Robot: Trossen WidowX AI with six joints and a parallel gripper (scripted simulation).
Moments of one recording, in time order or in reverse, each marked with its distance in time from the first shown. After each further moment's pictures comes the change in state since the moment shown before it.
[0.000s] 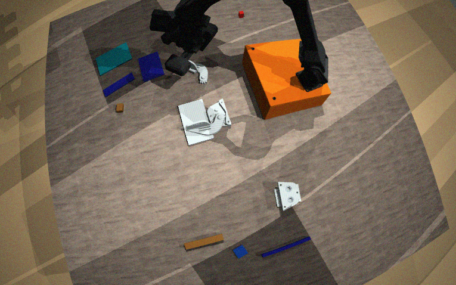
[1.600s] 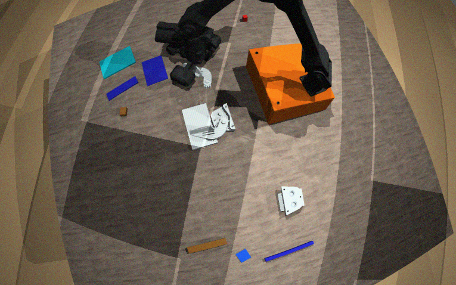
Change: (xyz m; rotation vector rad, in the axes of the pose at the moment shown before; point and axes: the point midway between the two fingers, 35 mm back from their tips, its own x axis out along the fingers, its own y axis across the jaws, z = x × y) arm 0.036 0.000 -0.001 0.001 0.008 -0.002
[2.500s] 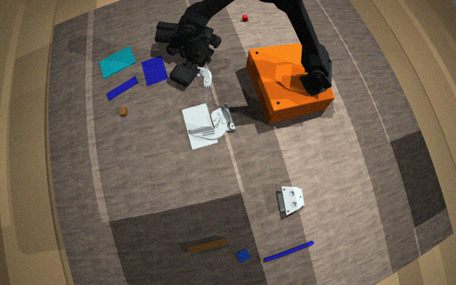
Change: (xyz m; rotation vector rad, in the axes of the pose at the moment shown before) arm 0.000 0.001 0.000 0.001 0.001 0.004
